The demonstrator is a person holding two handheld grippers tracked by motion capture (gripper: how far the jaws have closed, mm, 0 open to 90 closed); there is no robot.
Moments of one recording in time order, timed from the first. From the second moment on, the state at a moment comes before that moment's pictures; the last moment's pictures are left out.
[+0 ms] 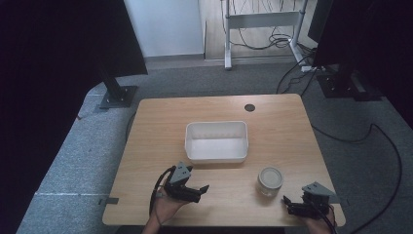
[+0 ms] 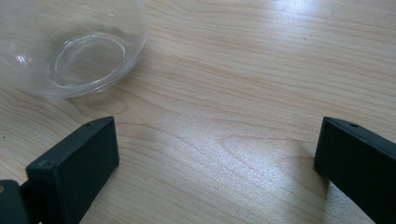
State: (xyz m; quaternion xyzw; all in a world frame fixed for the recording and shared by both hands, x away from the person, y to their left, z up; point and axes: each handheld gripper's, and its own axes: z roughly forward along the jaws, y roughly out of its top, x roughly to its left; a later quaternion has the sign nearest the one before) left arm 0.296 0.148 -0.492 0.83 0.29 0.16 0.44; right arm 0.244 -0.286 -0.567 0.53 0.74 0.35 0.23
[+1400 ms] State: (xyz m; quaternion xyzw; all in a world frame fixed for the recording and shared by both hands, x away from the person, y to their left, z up) left arm 0.297 0.047 -0.503 0.85 0.25 0.15 0.45; right arm 0.244 -0.286 -0.567 0.53 0.74 0.35 0.23
